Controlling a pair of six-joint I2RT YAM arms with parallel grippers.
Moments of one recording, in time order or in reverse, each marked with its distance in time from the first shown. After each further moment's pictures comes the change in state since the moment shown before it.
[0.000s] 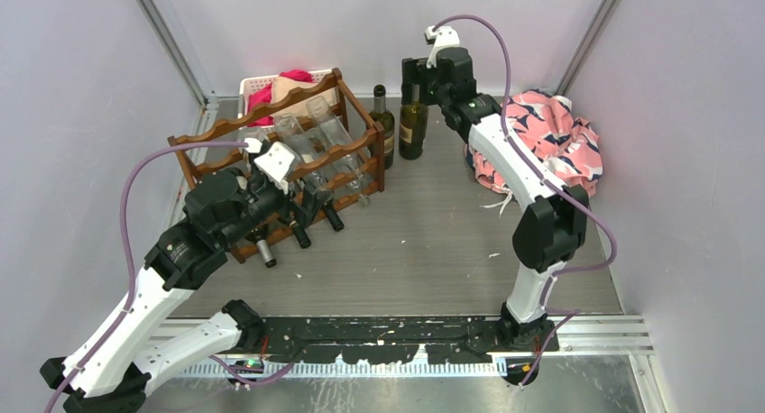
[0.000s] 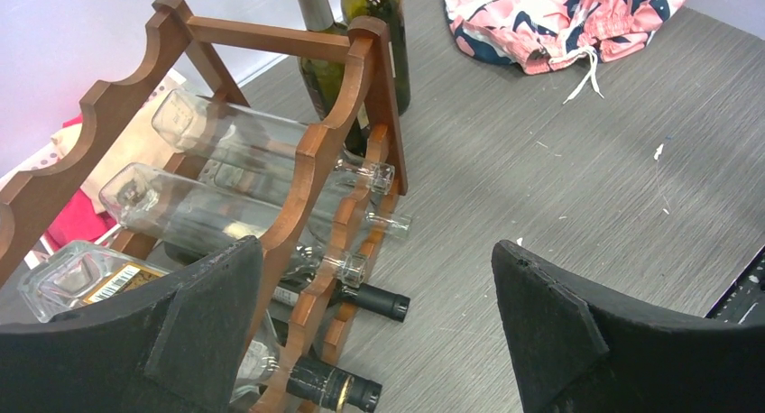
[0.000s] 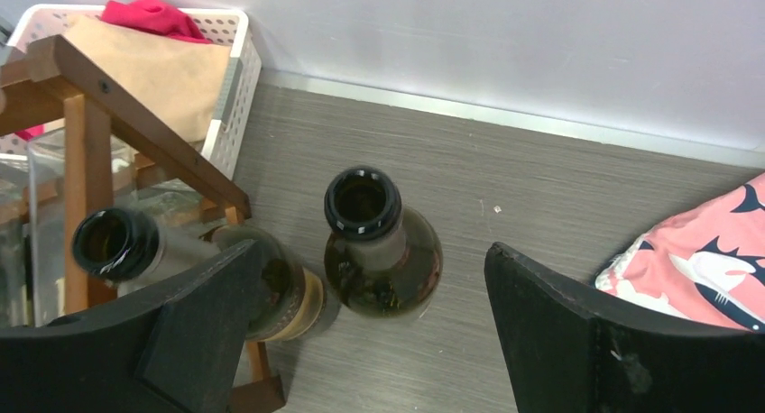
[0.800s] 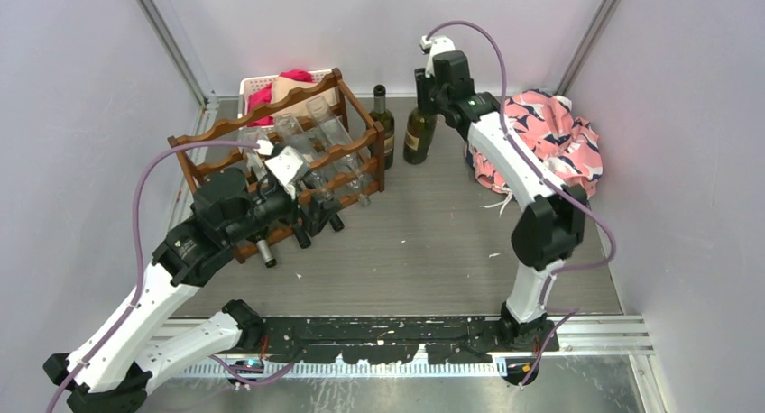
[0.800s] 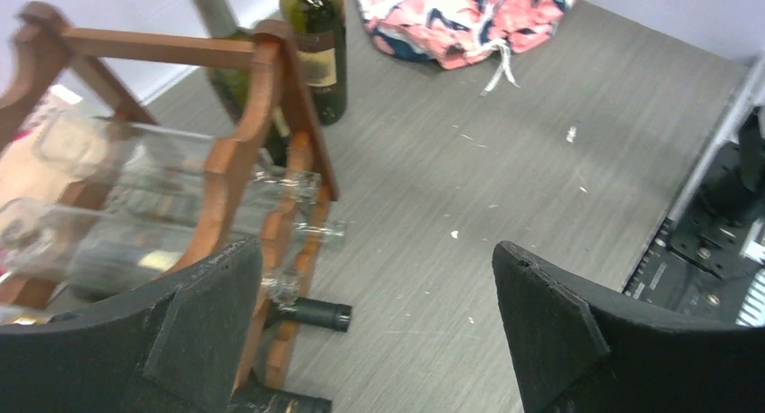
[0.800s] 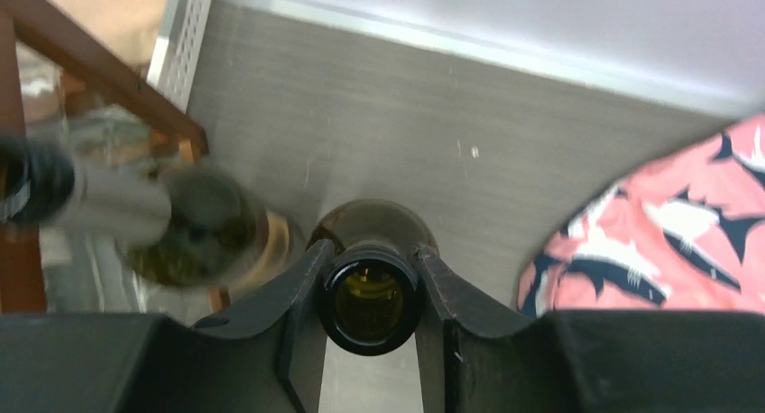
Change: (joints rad) left arm 0.000 0.018 -0.013 0.014 0.142 -0.042; right arm 0.000 0.096 0.131 -0.180 0.025 -0.072
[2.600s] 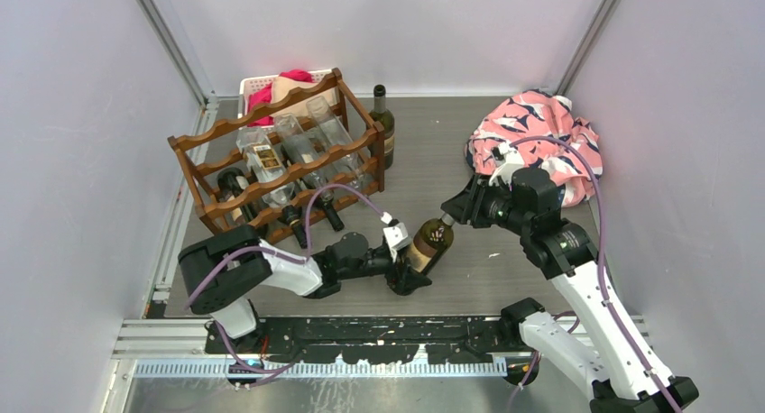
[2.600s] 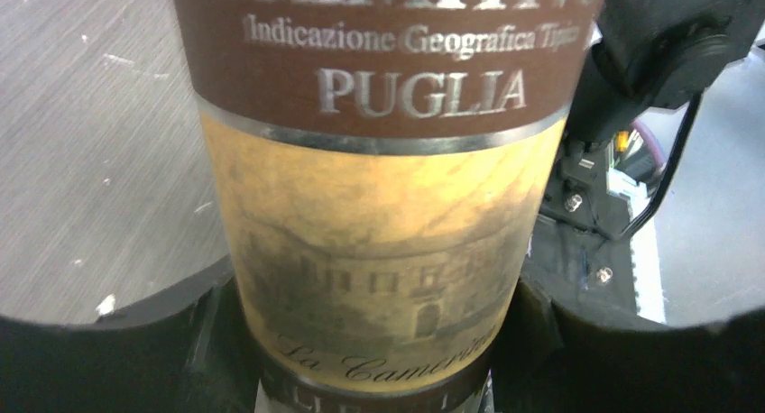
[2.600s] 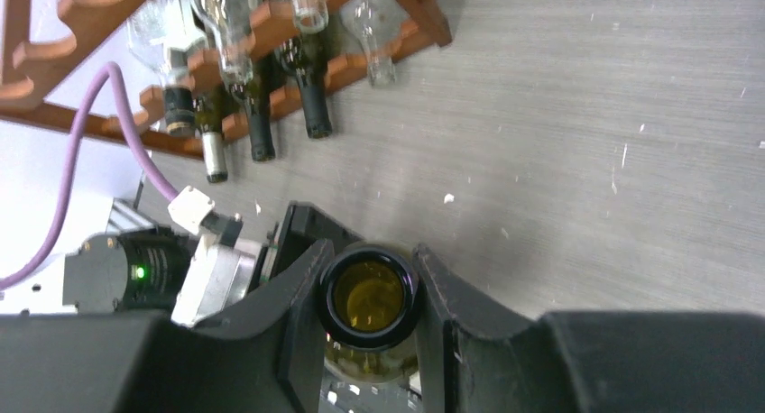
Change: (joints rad) left arm -0.403 0.867 -0.570 1.437 0.129 -0.346; right arm -0.014 -1.115 -0.935 -0.186 -0.419 0.458
